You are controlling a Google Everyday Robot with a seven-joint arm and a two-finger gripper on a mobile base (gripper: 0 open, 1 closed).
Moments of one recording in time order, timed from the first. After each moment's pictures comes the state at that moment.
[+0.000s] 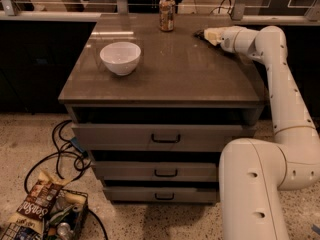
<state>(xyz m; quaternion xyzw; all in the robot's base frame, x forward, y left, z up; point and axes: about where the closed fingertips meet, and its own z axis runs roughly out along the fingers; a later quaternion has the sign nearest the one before) 0.935 -0.221 0.835 -0.24 0.73 0.18 0.61</state>
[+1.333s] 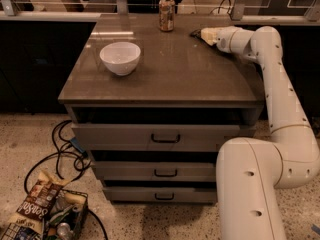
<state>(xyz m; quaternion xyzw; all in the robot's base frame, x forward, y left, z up) 0.939 -0.208 0.827 -0.24 0.73 0.19 0.61</state>
